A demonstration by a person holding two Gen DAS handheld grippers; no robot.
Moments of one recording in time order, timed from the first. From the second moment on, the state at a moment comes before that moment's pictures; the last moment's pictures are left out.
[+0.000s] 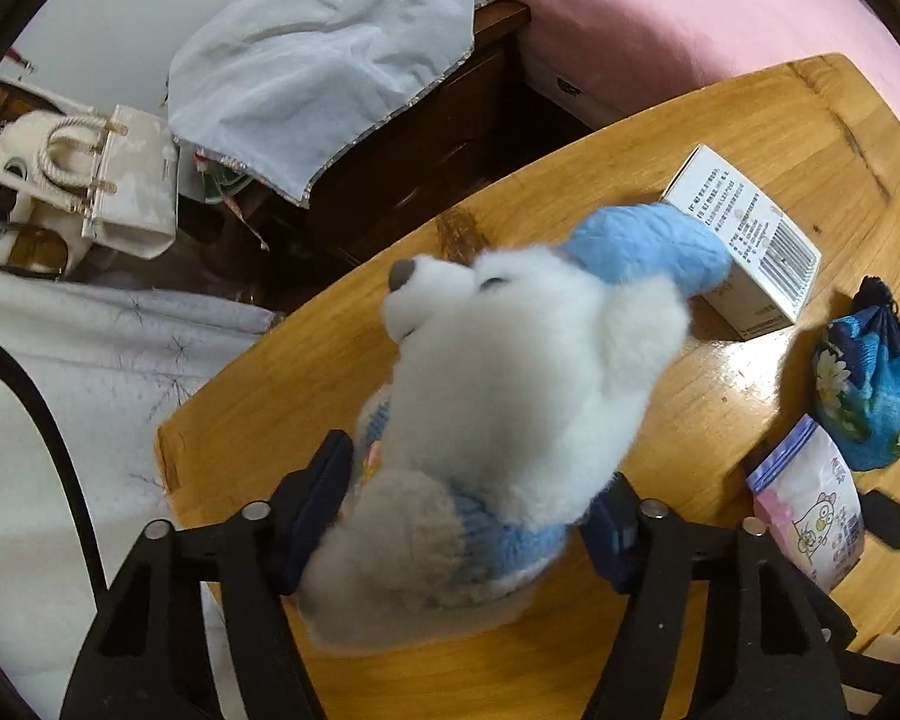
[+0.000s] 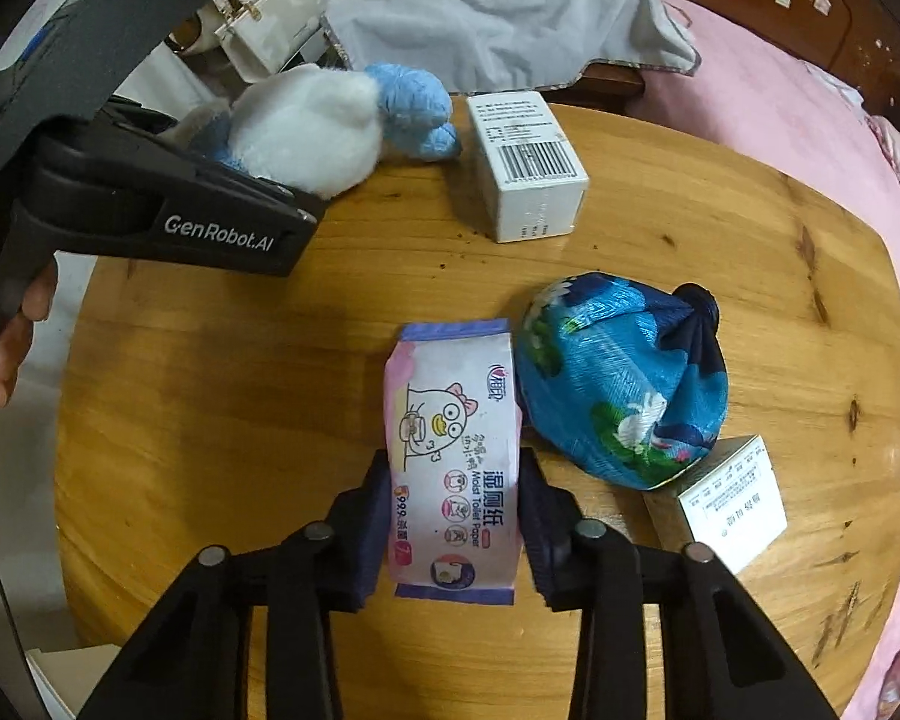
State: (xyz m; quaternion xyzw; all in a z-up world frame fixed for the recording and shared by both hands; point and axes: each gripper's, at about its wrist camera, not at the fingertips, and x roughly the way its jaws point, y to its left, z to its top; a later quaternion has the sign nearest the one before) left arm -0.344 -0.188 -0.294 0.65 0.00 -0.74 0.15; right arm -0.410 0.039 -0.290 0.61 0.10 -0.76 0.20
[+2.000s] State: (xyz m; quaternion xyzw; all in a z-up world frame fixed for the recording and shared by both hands) left arm 0.004 0.055 -0.114 0.52 0.25 -0.76 0.31; right arm -0.143 0.142 -0.087 0.53 0.12 -0.76 0.36
